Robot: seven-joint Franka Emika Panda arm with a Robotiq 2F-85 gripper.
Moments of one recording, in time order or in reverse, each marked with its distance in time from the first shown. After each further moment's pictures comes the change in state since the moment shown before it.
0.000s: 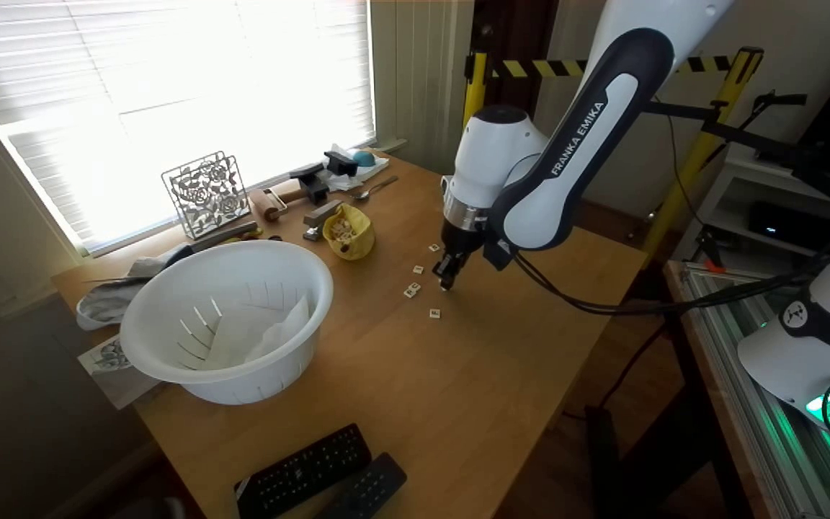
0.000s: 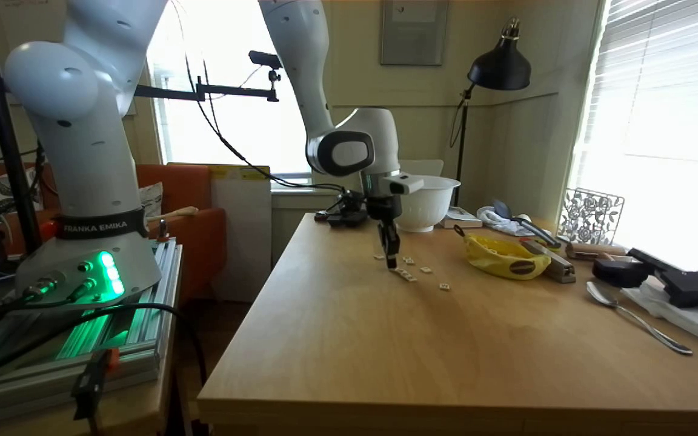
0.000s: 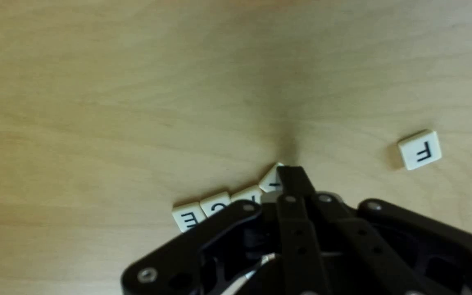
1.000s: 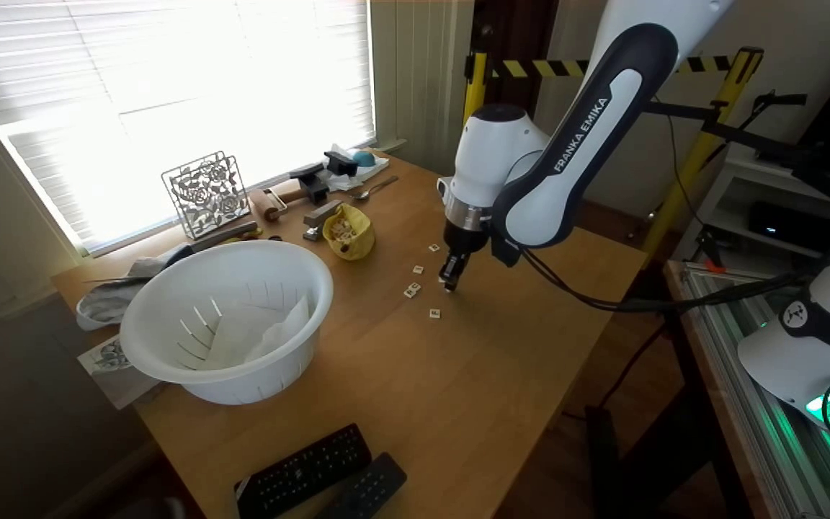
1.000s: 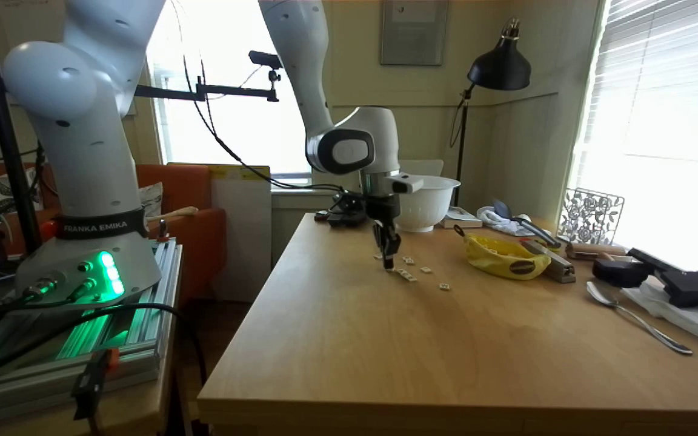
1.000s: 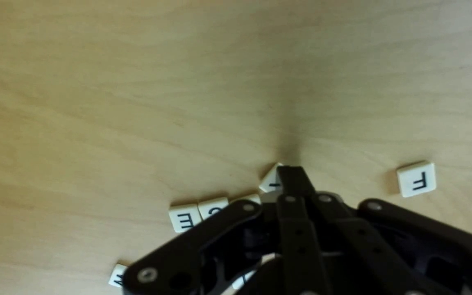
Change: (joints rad) arm -0.013 -0.012 0.010 -0.003 -0.018 -0.039 -0.121
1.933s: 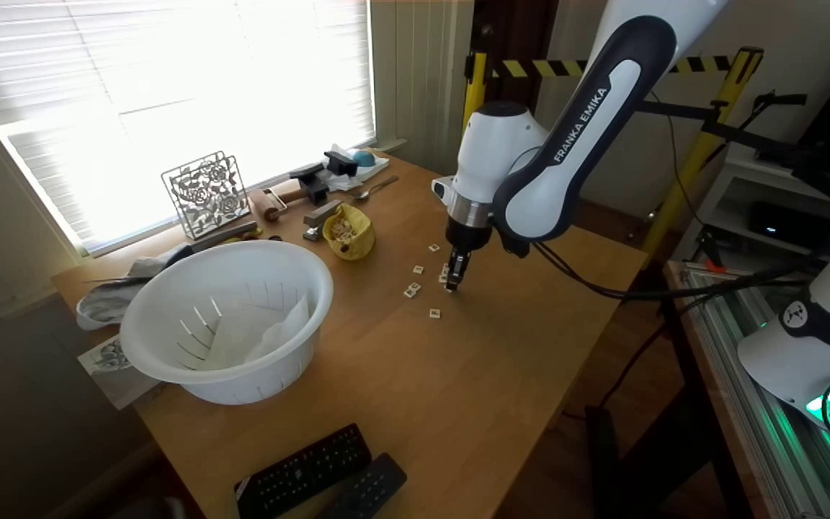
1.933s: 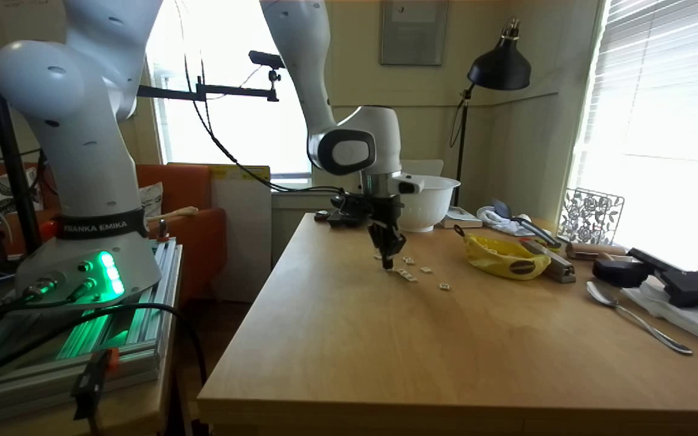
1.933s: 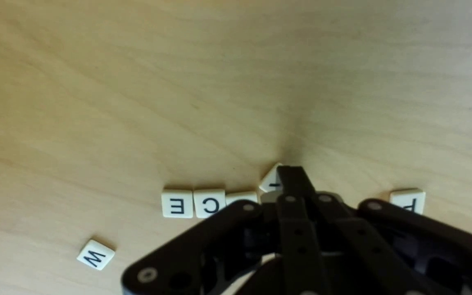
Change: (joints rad) arm -0.110 -0.006 0.090 -0.003 -0.001 -0.007 -0.249
